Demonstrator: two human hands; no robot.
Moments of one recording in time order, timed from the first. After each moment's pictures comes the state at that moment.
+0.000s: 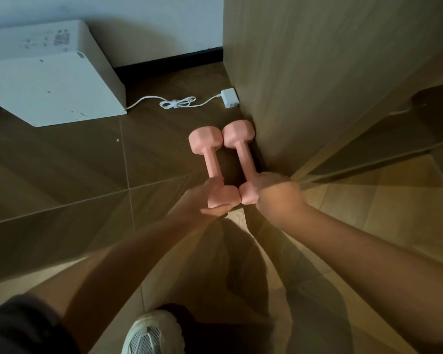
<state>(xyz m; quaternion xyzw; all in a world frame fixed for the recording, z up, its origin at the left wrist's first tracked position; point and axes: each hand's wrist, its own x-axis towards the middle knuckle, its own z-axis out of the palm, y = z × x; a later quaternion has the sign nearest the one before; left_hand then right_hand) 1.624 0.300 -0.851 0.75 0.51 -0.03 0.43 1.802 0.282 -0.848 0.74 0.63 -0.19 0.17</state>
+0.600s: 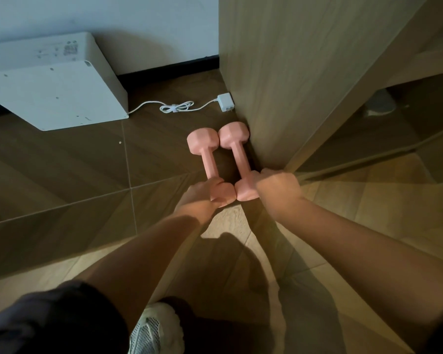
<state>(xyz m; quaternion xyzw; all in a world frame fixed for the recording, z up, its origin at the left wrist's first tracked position) 1.645 0.301 -0.858 0.73 0.56 -0.06 0.38 1.809 0.259 -0.807 0.69 0.68 -0.11 0.21</state>
